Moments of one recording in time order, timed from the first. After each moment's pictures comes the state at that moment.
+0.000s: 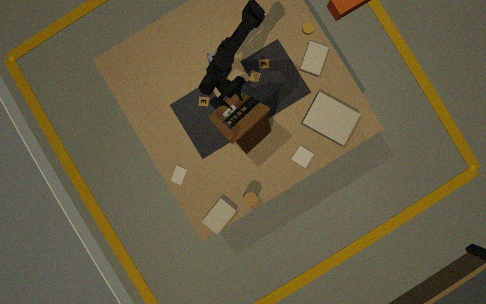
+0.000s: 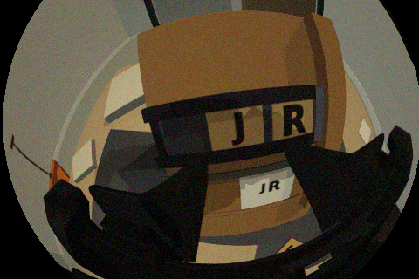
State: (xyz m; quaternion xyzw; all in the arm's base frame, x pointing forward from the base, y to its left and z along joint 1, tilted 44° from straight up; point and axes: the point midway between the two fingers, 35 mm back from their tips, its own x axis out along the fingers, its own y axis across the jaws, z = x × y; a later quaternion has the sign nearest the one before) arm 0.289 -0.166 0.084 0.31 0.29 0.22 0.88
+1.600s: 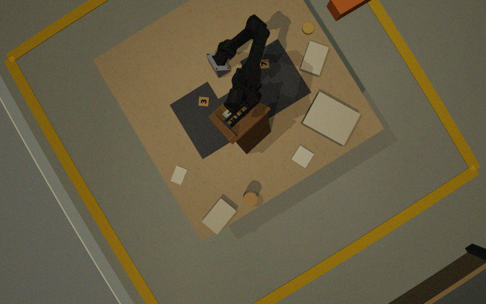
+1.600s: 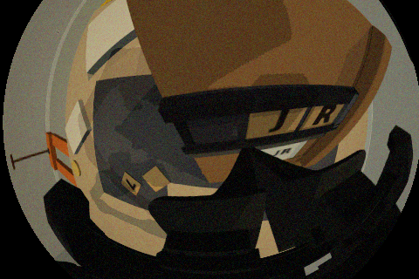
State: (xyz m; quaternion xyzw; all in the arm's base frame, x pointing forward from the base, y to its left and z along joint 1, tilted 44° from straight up) arm 0.314 -0.139 0.120 0.21 0.54 0.31 0.75
